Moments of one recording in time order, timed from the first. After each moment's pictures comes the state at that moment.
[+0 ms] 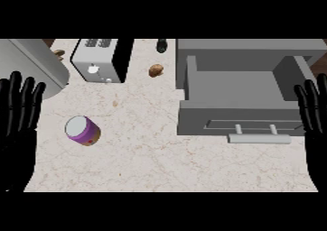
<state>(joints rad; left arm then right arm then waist) 0.01 0.08 -0.02 -2.10 0.00 0.04 -0.02 0.02 -0.10 0.01 -2.10 -0.02 -0.01 -0.02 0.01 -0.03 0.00</state>
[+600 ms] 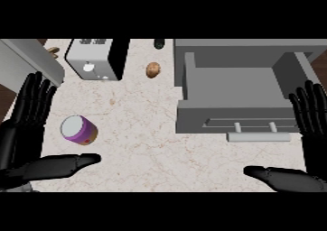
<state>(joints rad) -0.02 0.10 0.02 -2.00 -0.05 0.07 0.20 0.06 -0.10 -0.02 -2.06 0.01 -0.04 0.13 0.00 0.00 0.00</state>
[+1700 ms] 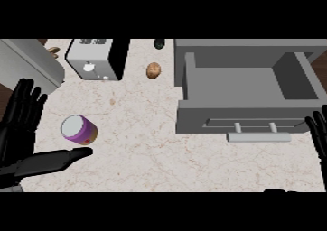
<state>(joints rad) 0.00 0.08 0.09 -2.01 -0.05 0.09 0.36 0.24 -0.09 -0.12 -2.10 -0.05 0.07 0.10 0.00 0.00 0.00</state>
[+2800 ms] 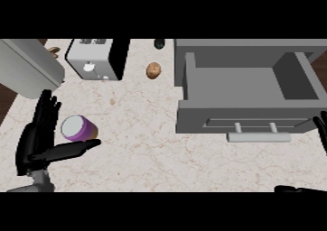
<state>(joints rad) -0.02 0.06 0.16 -1.62 -0.04 0.09 0.03 0.21 -0.10 -0.22 -2.03 -0.08 0.16 0.05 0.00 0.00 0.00</state>
